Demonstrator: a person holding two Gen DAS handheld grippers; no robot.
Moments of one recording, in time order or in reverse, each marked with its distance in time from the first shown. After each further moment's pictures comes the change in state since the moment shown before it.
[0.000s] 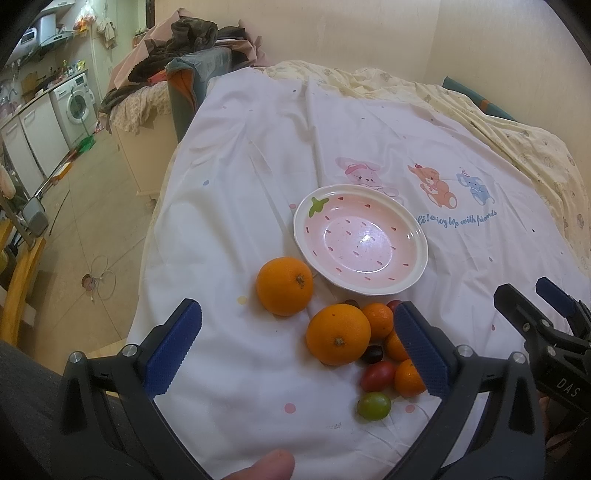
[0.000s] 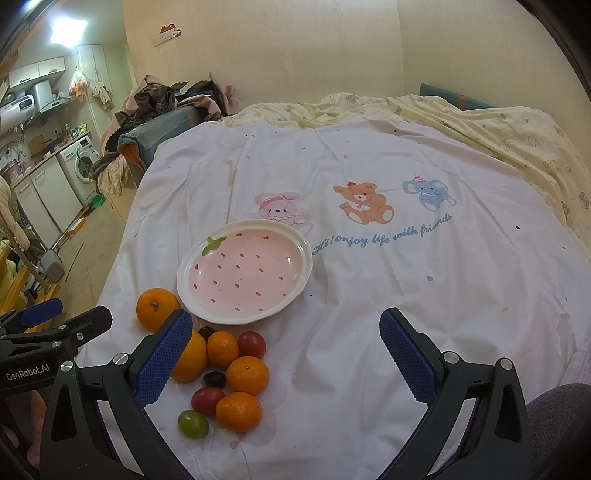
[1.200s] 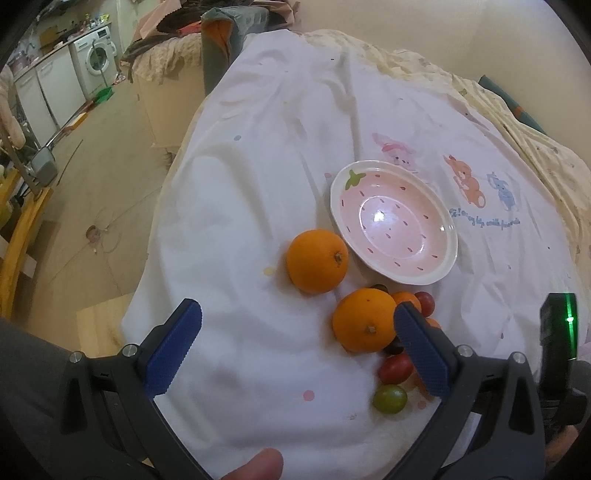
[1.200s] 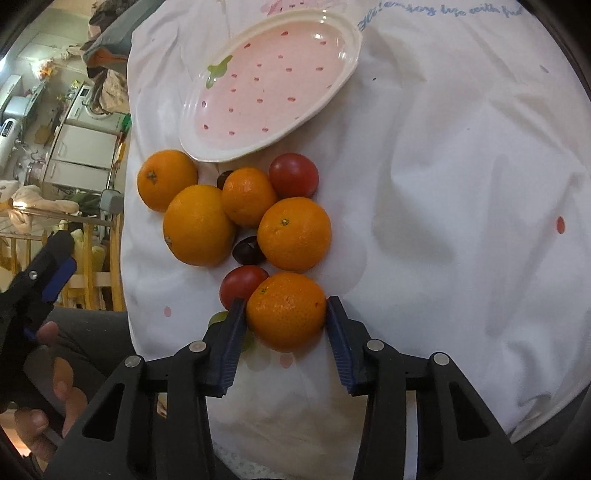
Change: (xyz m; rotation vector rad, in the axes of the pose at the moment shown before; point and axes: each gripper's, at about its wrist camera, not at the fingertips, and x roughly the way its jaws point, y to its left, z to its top) left arm 0.025 0.033 0.001 -0.143 0.134 0.035; right arm 0.099 -0.023 -0.050 0.252 0.690 0.348
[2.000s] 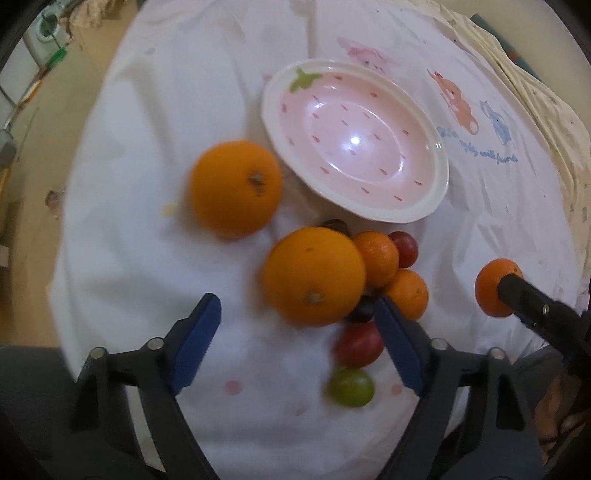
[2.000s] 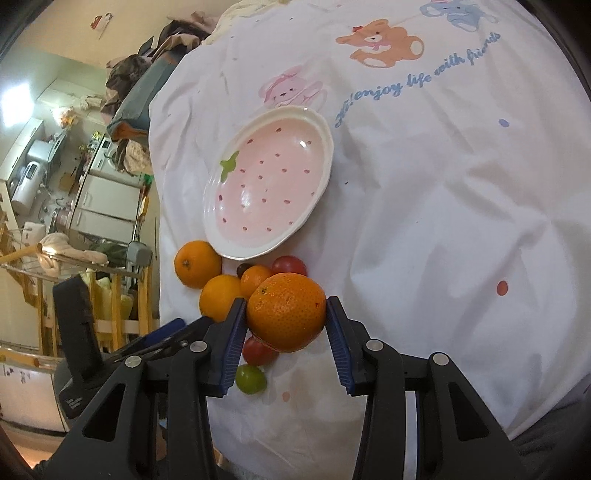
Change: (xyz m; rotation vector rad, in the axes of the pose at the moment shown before) left arm 0.079 -0.049 -0.011 0.044 0.330 -0.110; right arm -0.058 -0.030 0.028 0.061 -0.203 0.098
